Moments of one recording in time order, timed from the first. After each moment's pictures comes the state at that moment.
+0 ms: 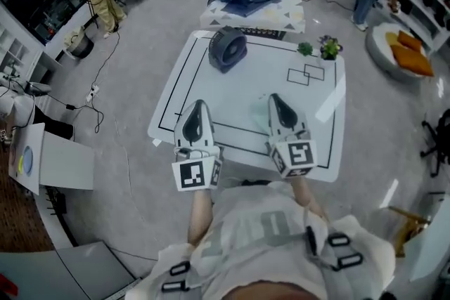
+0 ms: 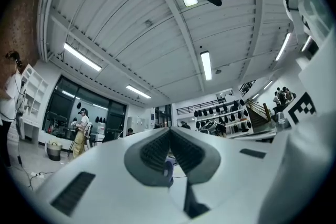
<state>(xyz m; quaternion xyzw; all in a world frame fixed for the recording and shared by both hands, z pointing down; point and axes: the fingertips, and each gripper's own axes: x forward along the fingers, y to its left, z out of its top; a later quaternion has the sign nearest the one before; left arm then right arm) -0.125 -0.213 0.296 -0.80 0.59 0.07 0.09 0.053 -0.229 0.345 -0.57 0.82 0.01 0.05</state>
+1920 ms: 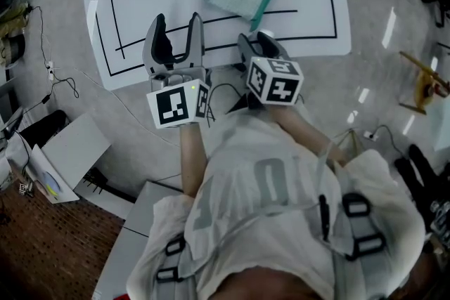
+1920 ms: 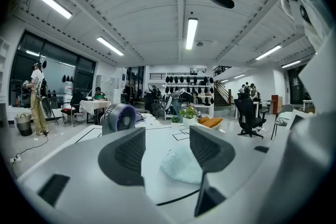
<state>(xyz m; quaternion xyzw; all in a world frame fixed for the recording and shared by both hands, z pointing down) -0.034 -0.251 0.452 -0.90 0.43 -0.09 -0.05 0.062 -0.145 0.613 -0.67 0.58 -0.47 -0.06</state>
